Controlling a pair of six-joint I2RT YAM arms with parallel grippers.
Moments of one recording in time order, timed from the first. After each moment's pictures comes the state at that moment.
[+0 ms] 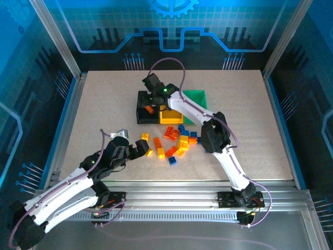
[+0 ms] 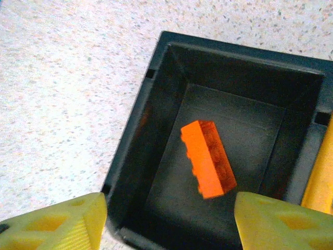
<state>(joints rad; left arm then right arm) -0.67 0.71 0.47 -0.48 -0.14 -0.98 0.73 2.36 2.25 -0.77 0.02 0.47</state>
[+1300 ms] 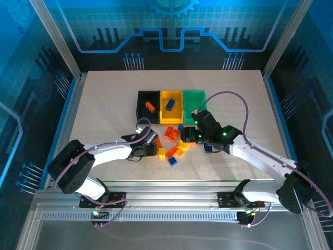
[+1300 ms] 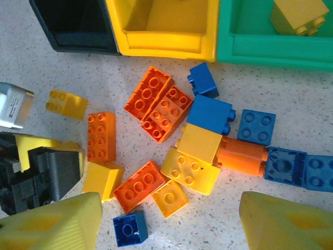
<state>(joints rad) -0.69 1.49 0.68 -0.36 -0.19 -0.74 0.71 1.22 0.92 -0.57 0.06 0.59</state>
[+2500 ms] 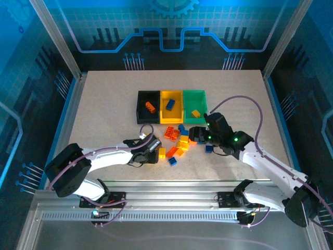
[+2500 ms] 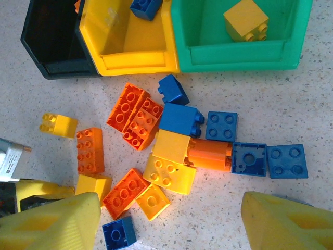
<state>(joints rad) -0.80 1.45 0.67 -0.45 -0.16 -0.77 0.62 1.07 0.82 -0.55 0.05 0.63</state>
